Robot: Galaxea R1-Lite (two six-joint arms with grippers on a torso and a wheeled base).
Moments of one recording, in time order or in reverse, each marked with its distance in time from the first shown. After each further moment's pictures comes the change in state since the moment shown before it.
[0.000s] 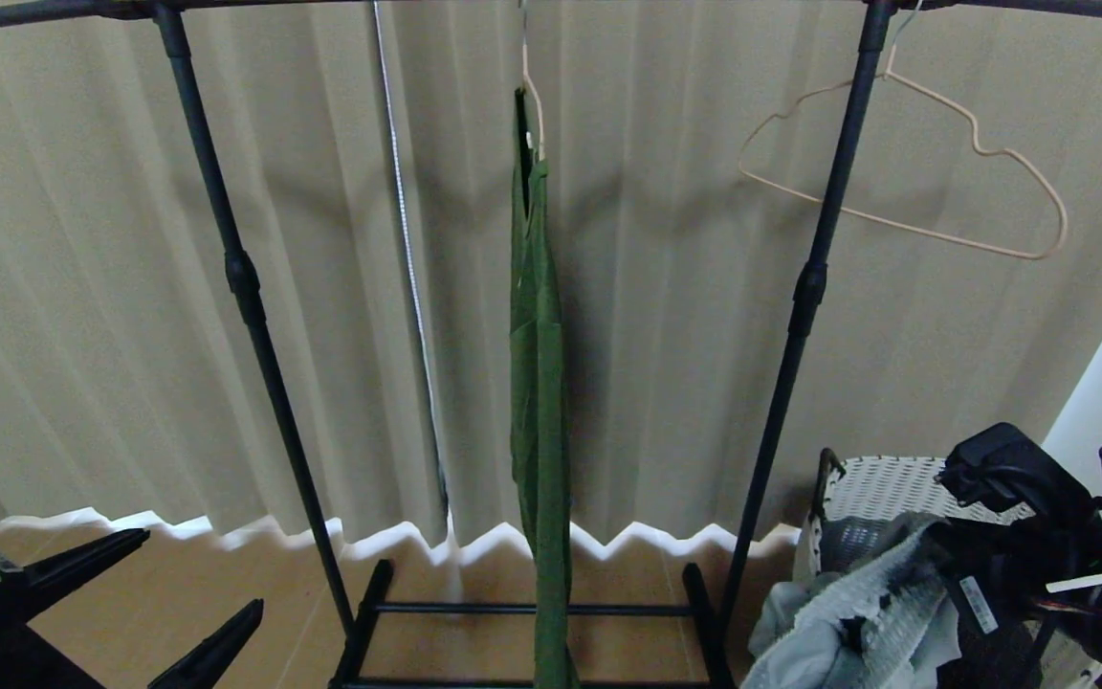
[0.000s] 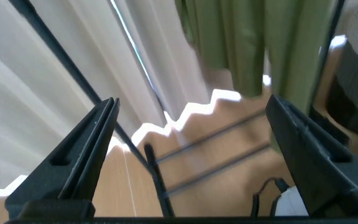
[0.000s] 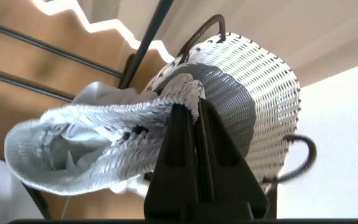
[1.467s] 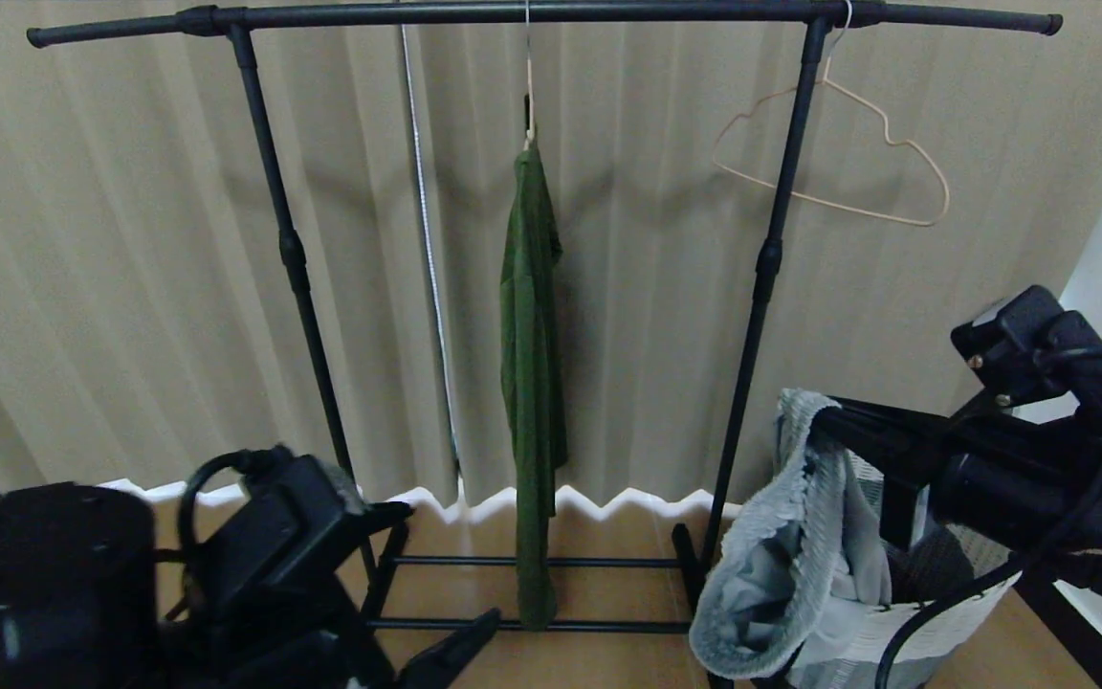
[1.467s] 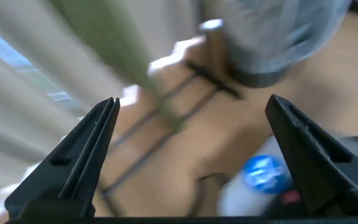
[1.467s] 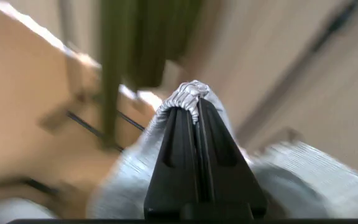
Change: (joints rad) left arm -0.443 0.458 -0.316 -0.002 -0.001 -0.096; right arm 0.279 -0.026 -0.183 -0.205 0.240 0.133
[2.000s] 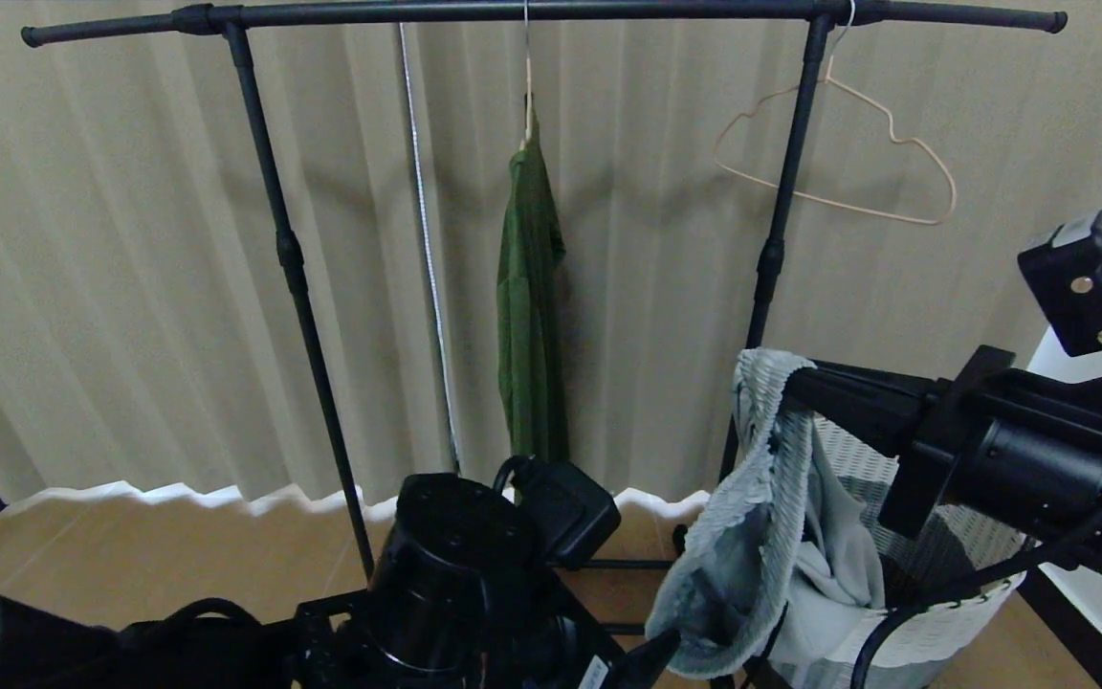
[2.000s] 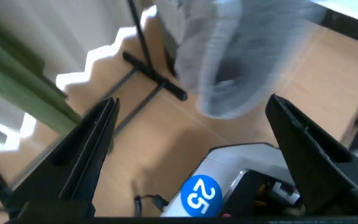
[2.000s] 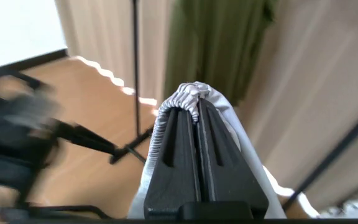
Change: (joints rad) left arm -0.170 0.397 -0.275 0.000 0.051 -0.181; right arm 0.102 -0.026 -0.076 -0.016 0.089 0.110
